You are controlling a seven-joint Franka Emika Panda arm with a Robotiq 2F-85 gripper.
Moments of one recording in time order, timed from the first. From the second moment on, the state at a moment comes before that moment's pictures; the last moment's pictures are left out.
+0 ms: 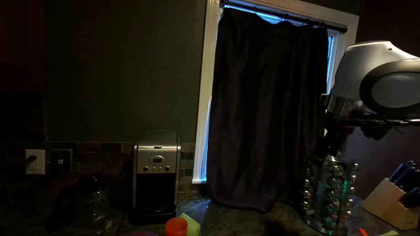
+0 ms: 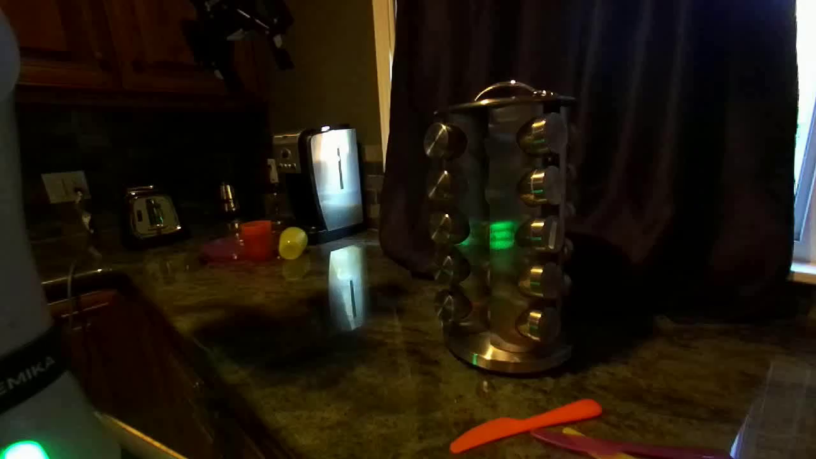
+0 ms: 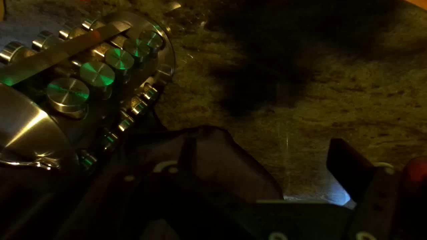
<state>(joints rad) 0.01 -1.07 0.14 -2.76 -0.15 1.96 0.01</state>
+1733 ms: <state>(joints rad) -0.02 -0.50 -0.33 -2.25 -0.37 1.96 -1.01</state>
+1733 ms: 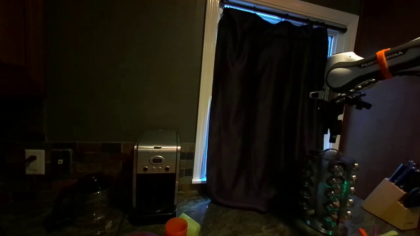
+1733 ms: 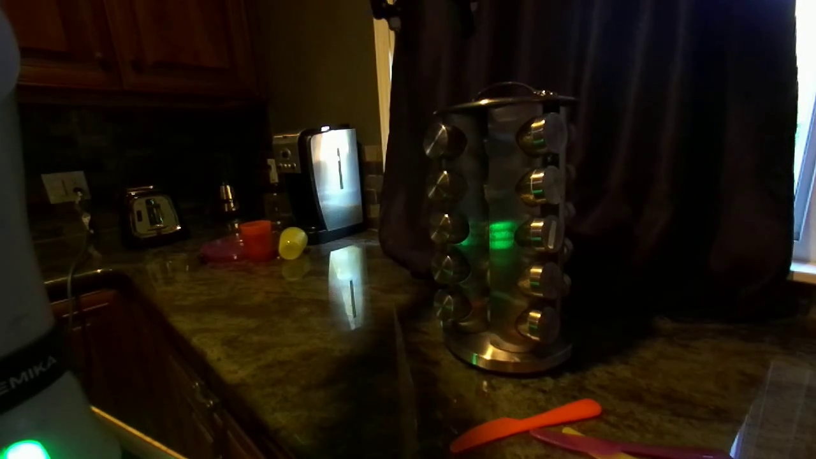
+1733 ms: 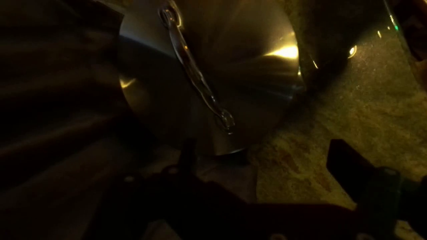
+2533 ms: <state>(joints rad) -0.09 -0.40 -0.32 -2.25 -0.42 2.11 -1.09</state>
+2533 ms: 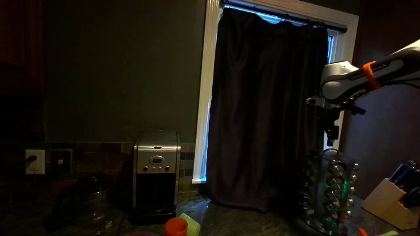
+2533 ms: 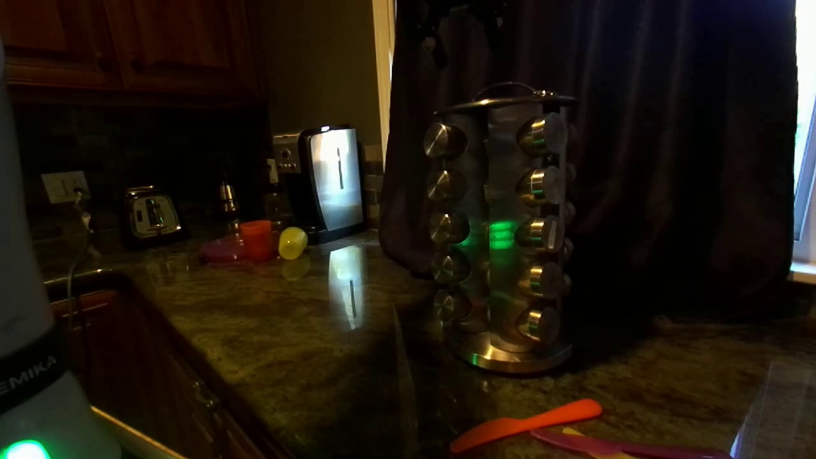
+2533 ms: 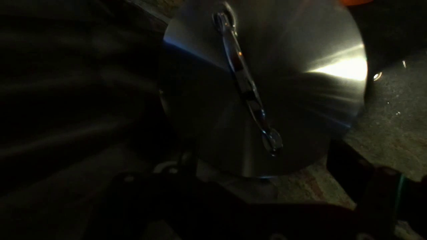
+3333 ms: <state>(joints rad) -0.17 -0.29 -0.32 -2.25 -0.42 2.17 -1.33</state>
